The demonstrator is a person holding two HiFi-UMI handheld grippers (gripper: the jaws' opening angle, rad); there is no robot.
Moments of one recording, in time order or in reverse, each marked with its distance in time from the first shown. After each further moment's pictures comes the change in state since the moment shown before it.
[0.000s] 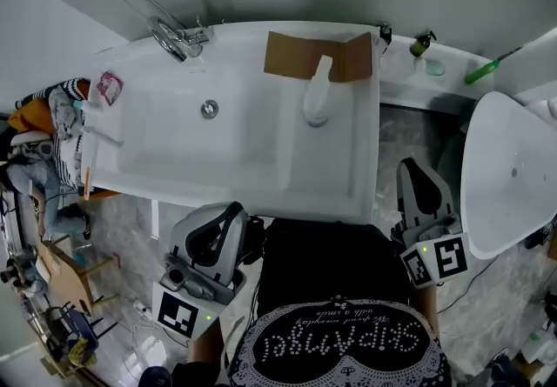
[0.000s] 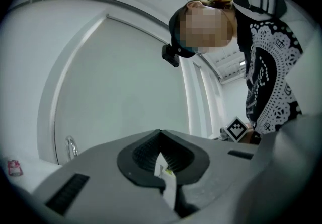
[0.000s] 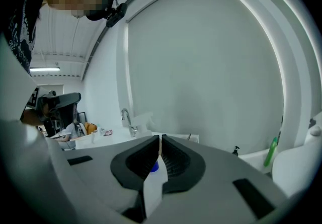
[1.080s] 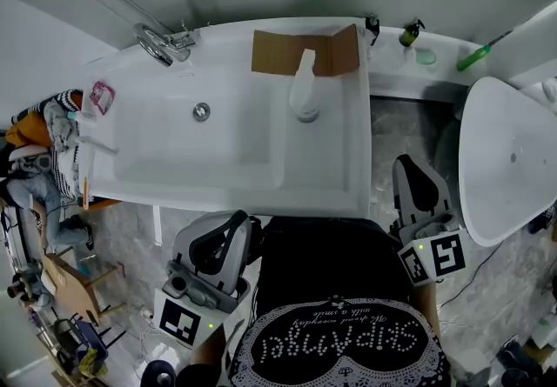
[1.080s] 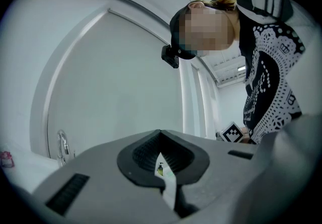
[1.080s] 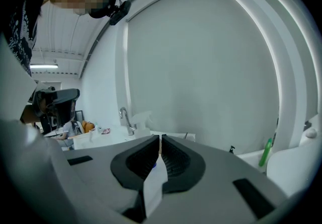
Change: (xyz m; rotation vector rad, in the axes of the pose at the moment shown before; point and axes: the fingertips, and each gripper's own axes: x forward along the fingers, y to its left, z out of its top) left arm 0.004 -0.019 -0.002 -0.051 0.014 -0.059; right arm -0.011 -0.002 -0.007 -0.010 0.003 -0.034
